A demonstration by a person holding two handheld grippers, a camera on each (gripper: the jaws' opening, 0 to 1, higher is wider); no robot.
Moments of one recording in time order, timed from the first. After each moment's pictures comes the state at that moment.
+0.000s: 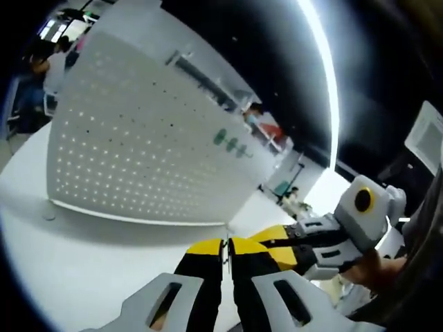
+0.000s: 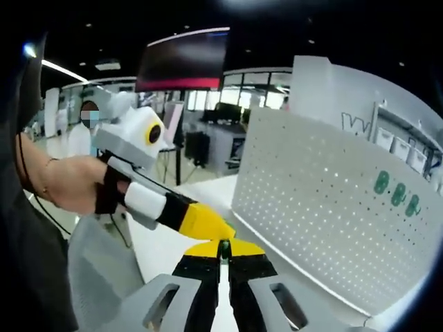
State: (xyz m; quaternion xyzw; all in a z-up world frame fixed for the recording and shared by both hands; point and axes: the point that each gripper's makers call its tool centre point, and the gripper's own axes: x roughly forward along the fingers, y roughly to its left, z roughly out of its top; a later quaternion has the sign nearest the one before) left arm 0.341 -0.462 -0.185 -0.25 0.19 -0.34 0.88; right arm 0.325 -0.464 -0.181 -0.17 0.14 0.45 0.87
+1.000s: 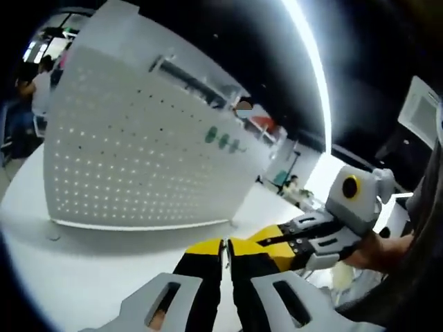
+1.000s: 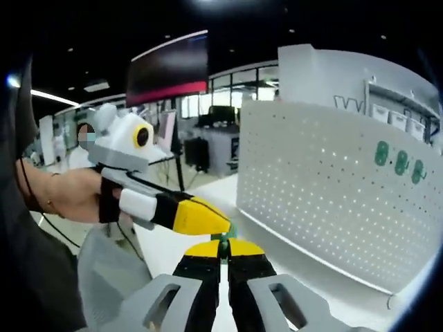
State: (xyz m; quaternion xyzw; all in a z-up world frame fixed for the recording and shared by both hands) left arm 0.339 -0.461 -0.185 -0.18 0.17 -0.37 0.90; right arm 0.326 -0.471 -0.194 -0.11 0.17 0.44 0.87
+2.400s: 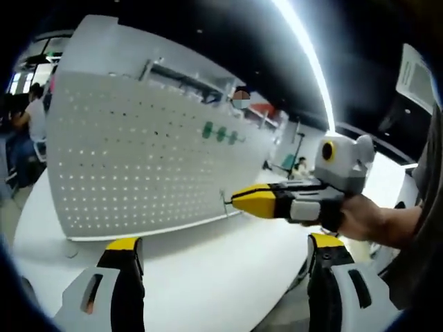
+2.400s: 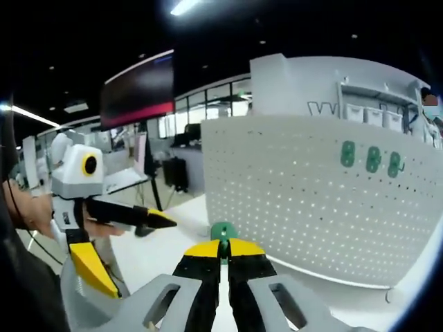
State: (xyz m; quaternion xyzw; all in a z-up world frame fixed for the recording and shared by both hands) left arm 0.337 -0.461 -0.189 -0.11 0.18 -0.35 0.91; right arm 0.382 -0.508 -0.171 -0.05 0.13 0.38 0.91
